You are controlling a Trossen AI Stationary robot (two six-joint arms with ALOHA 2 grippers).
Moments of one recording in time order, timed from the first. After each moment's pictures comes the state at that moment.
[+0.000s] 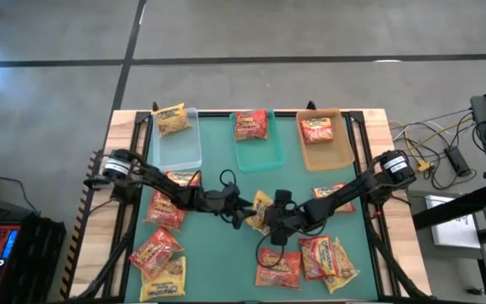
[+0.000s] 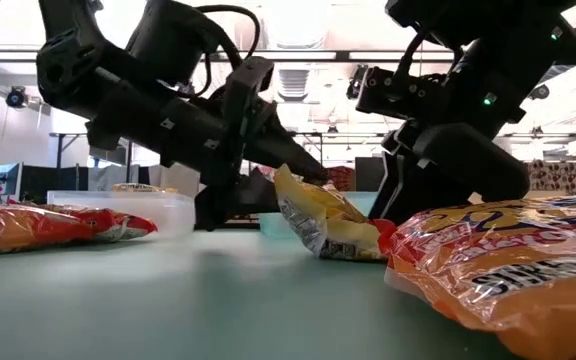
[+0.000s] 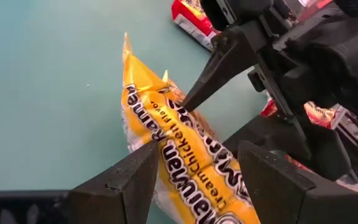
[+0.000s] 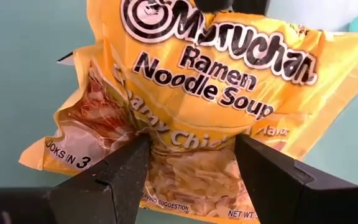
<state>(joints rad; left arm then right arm) -0.19 1.92 0.71 0.83 -0.20 -0.79 0.37 1.83 0.95 -0.16 0.44 0.31</state>
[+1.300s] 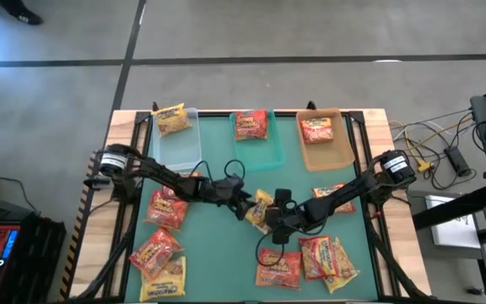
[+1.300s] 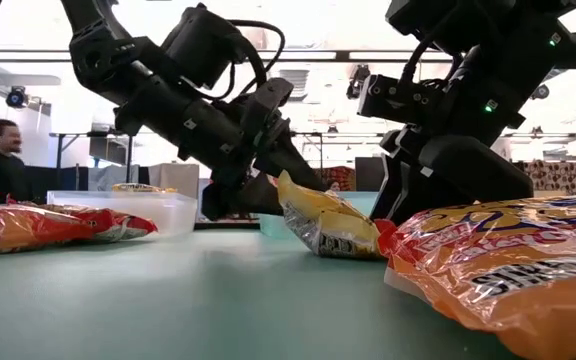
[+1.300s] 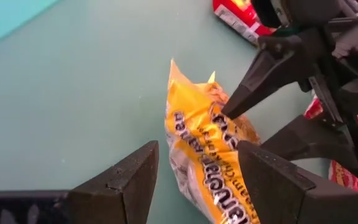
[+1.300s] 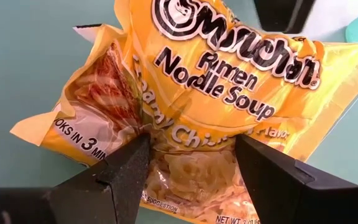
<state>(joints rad) -0.10 1.86 0.78 0.54 -0.14 -0.73 0.37 1.83 0.93 -0.18 0.44 0.26</state>
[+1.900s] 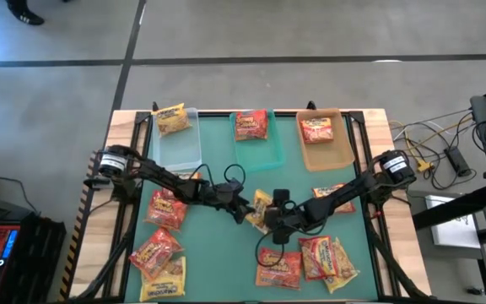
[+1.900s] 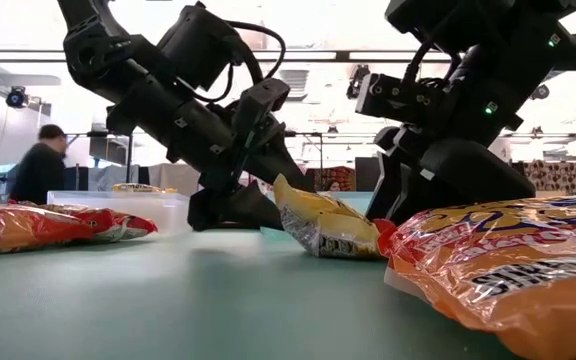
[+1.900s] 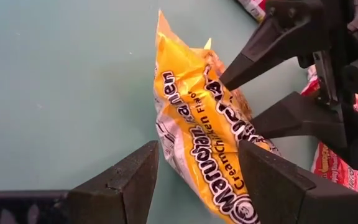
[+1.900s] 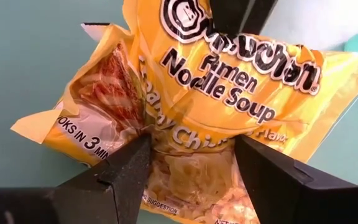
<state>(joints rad) -0.13 1.86 0.78 0.49 -0.09 -0.85 0.37 1.83 0.93 -0.13 0.45 0.17</state>
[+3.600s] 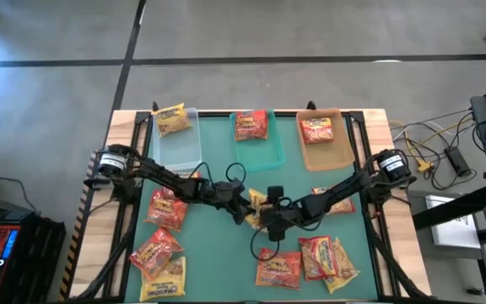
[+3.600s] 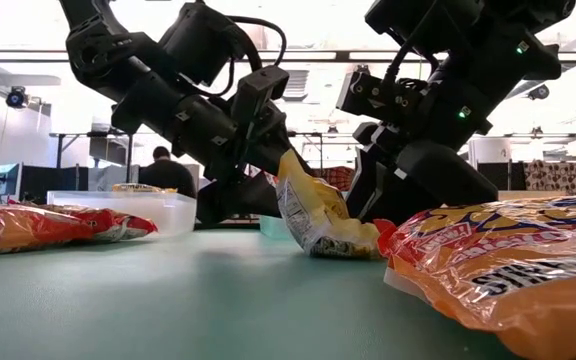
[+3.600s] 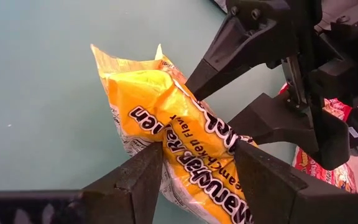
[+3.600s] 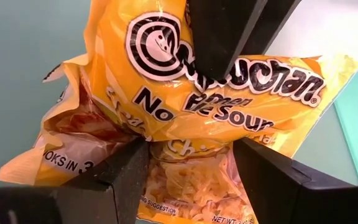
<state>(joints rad) -0.11 1.86 0.79 0.52 -0.04 -0.80 0.32 1.84 0.94 -0.02 0.45 0.02</state>
